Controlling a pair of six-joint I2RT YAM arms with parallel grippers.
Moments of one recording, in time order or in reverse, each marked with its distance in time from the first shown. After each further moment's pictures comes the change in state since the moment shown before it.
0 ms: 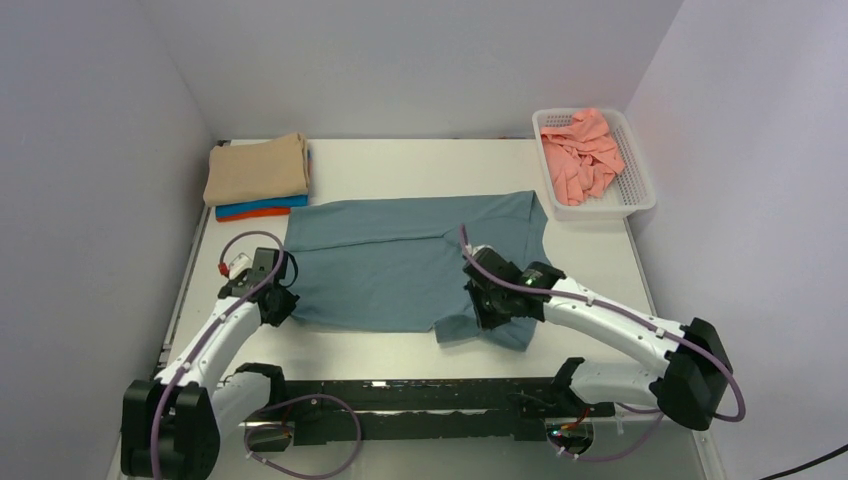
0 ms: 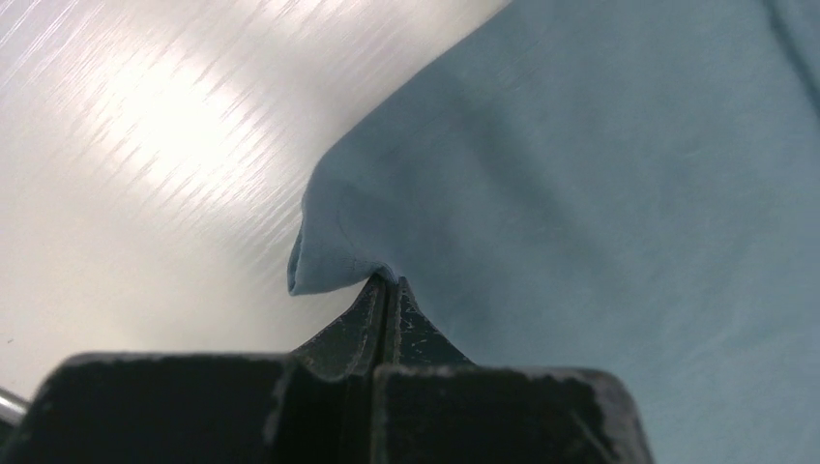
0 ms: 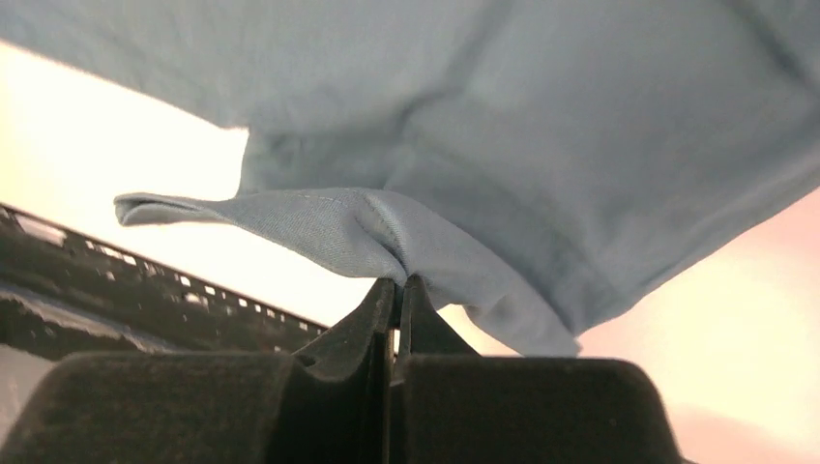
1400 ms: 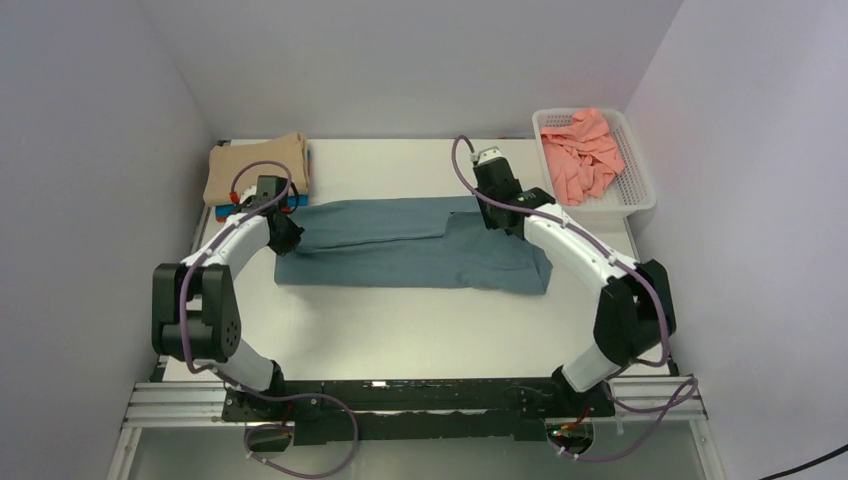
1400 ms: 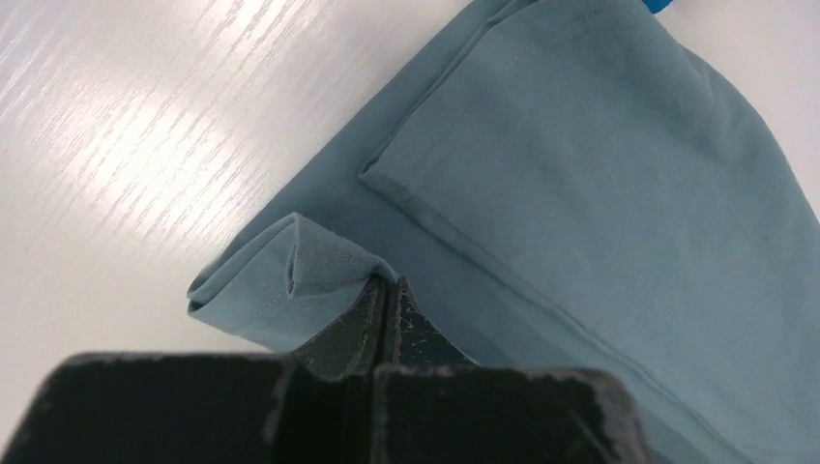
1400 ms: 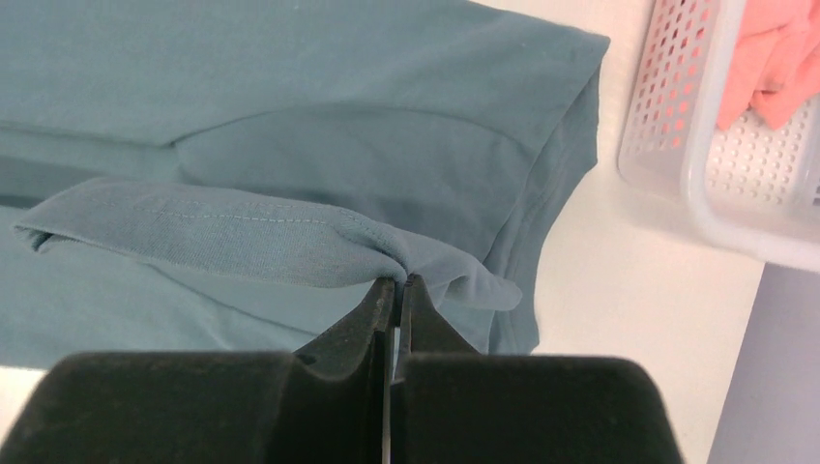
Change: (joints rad) left arm 0.072 0.539 0.498 0.132 0.065 0.138; right arm -0.367 0.377 0.416 0.274 0.294 -0.446
